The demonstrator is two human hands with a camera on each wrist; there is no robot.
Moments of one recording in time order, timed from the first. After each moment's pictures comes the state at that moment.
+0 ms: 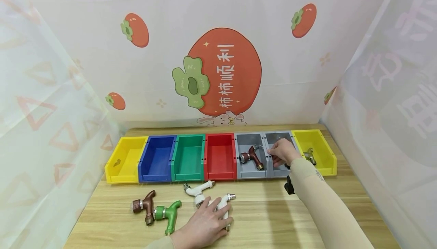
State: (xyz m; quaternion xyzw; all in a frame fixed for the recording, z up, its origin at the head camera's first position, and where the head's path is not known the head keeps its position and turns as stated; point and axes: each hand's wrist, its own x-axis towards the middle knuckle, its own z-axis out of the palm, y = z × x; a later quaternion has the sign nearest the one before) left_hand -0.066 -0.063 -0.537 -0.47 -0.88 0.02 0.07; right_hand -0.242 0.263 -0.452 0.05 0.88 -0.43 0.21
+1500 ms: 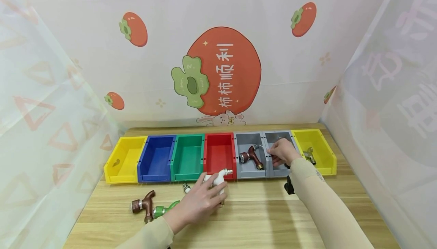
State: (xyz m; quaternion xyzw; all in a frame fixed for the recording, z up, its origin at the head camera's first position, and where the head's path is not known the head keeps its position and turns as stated) left_hand -0.110 -0.082 -0.505 -0.47 -0.87 0.00 0.17; right_hand -0.245 0.265 -0.457 0.05 0.88 -0.43 0.21
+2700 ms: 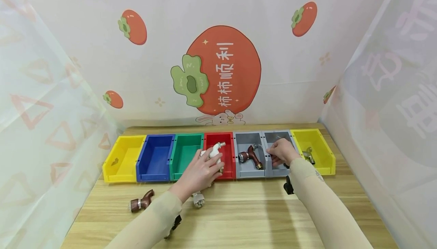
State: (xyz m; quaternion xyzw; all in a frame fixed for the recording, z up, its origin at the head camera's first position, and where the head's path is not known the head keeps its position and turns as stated) left_hand -0.172 -0.073 -0.481 -0.36 -0.92 0.03 0.17; right_hand -0.242 0.263 -0.457 0.05 0.88 -0.43 0.21
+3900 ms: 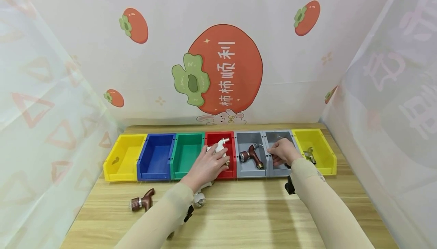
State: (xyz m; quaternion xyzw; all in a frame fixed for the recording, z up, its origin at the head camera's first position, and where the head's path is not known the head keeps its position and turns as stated) left_hand -0.197 -0.051 -0.492 -0.32 -0.94 0.05 0.14; right_hand -0.245 0.263 -0.458 0.05 0.88 -0.43 0.21
